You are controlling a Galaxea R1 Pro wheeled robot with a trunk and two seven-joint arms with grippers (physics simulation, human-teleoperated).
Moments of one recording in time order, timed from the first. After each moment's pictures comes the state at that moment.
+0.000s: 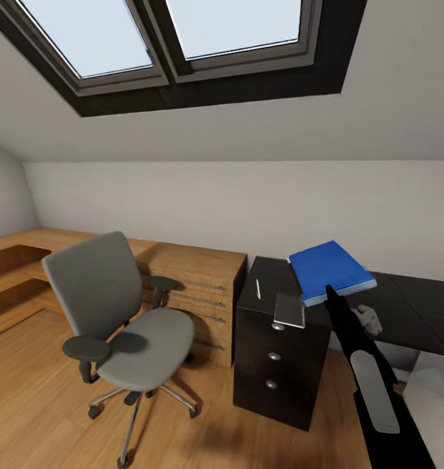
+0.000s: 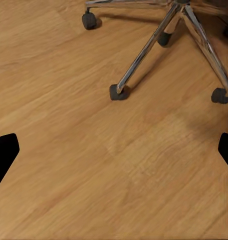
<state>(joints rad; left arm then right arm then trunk) -0.08 0.06 -0.24 -0.54 0.69 -0.32 0.33 -0.36 0.03 -0.19 -1.48 -0.96 0.10 -0.19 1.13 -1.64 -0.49</state>
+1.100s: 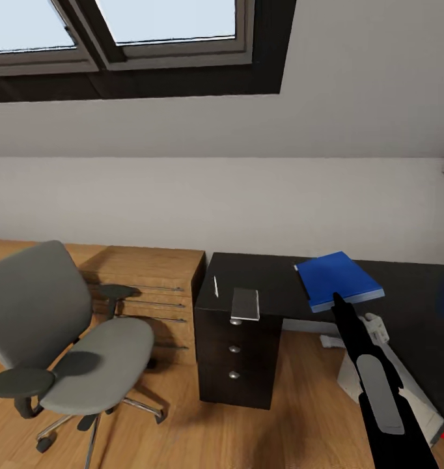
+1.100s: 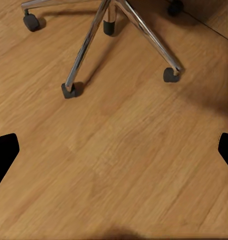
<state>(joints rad) -0.08 0.06 -0.24 -0.54 0.69 -0.32 0.33 -0.36 0.02 -0.24 -1.43 -0.98 0.11 -0.20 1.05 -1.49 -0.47</state>
